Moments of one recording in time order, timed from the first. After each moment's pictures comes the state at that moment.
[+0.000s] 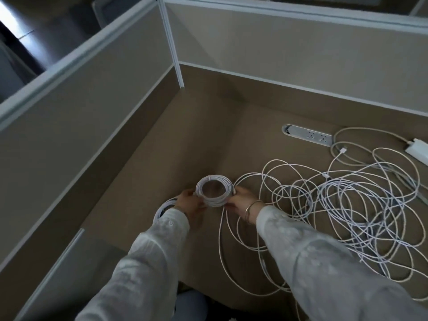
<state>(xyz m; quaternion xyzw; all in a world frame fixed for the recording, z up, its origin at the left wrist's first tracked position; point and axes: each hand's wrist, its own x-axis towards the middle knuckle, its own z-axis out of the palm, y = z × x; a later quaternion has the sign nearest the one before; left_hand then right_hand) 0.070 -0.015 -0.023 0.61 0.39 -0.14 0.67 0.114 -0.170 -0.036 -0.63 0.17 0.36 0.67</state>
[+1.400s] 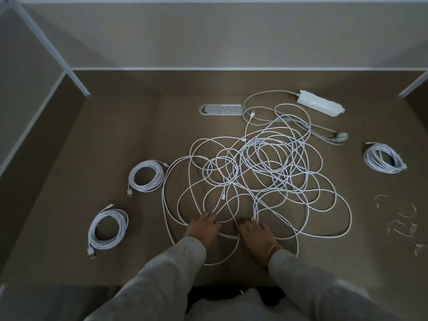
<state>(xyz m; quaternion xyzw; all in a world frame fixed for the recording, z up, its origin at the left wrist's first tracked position) -0.009 -0.188 -0.060 0.93 -0.28 -0.24 0.01 -0.062 -0.371 -0.073 -0.98 -0.12 0.14 0.06</state>
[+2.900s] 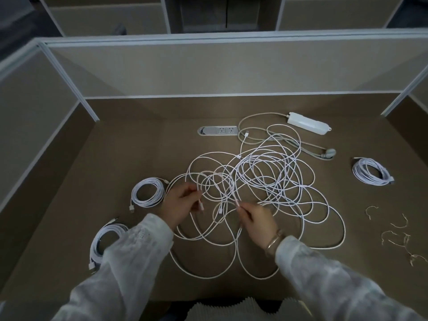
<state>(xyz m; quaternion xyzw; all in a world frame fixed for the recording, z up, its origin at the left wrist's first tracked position) 0.035 -0.172 0.071 0.75 0.08 -0.17 0.63 -0.030 -0.369 0.039 -0.92 0.01 -0.02 0.39</state>
